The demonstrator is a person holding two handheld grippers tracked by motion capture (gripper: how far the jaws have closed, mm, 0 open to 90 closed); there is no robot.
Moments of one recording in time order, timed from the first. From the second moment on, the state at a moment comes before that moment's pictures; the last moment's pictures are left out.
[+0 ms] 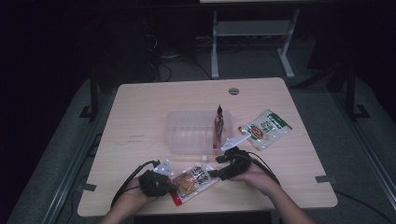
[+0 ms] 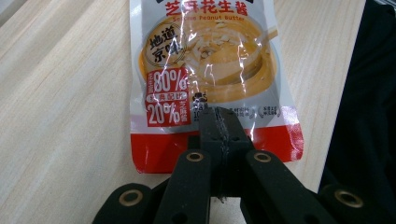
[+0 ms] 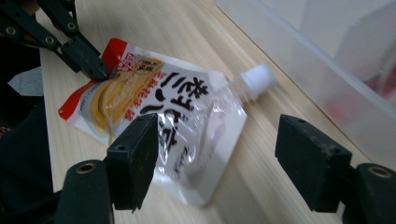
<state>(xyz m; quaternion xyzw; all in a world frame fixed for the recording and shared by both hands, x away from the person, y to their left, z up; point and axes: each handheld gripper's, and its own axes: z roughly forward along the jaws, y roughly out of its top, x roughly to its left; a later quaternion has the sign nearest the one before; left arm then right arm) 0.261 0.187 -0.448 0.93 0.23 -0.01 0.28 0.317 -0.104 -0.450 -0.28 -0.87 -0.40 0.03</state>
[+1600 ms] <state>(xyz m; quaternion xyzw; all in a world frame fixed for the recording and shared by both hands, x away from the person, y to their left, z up) 0.263 0.189 -0.449 0.93 0.23 -0.01 0.28 0.326 -0.094 -0.473 -0.27 -0.86 -0.41 0.16</state>
